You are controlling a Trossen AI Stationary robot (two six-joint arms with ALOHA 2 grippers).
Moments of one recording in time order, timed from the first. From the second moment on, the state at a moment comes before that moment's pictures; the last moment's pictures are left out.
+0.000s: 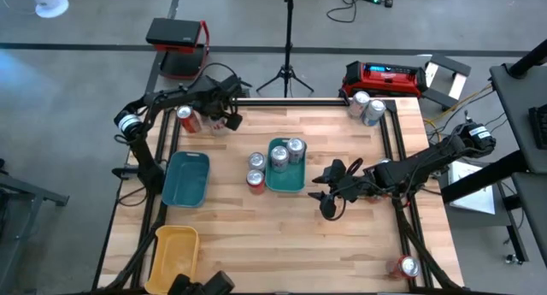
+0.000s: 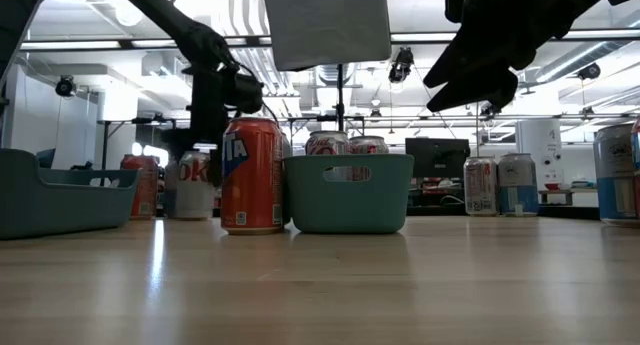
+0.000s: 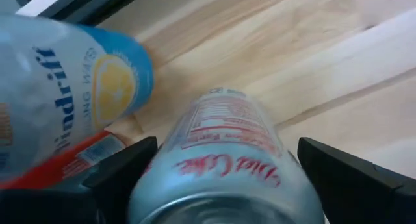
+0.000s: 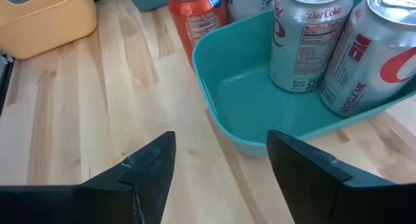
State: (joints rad) left arm 0.76 1.78 1.31 -1.01 -0.17 -0.33; right arm 0.32 1.29 0.70 -0.10 0.39 0.58
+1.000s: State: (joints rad) left arm 0.61 1.69 1.43 -1.22 -0.13 -0.25; right arm 0.32 1.28 0.70 -0.14 0.39 0.58
